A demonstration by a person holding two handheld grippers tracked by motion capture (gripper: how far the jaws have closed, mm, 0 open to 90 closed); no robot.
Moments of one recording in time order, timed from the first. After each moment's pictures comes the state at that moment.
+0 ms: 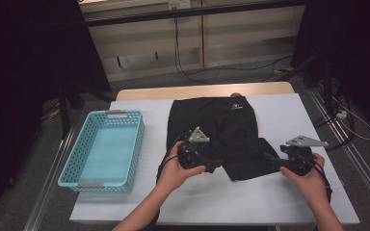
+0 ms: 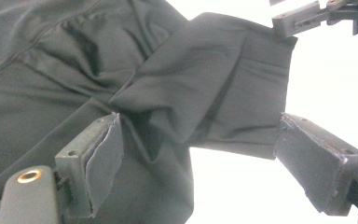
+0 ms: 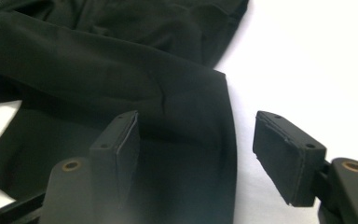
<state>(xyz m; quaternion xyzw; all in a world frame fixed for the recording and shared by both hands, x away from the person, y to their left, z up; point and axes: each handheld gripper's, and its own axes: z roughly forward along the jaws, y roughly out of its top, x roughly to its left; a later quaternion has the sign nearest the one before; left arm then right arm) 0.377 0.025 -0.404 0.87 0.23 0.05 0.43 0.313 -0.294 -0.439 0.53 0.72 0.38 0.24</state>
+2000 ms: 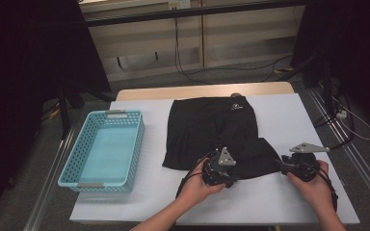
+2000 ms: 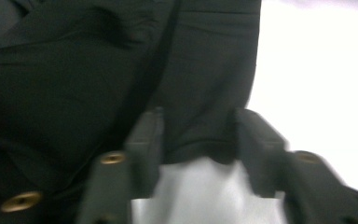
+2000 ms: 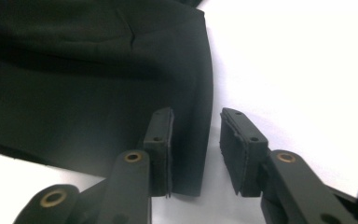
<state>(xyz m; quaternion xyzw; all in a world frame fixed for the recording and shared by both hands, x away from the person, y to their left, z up) 0.346 -0.030 -0.454 0.91 0.15 0.06 0.37 0.304 -0.309 -0.460 0.55 0.74 0.33 0.23</state>
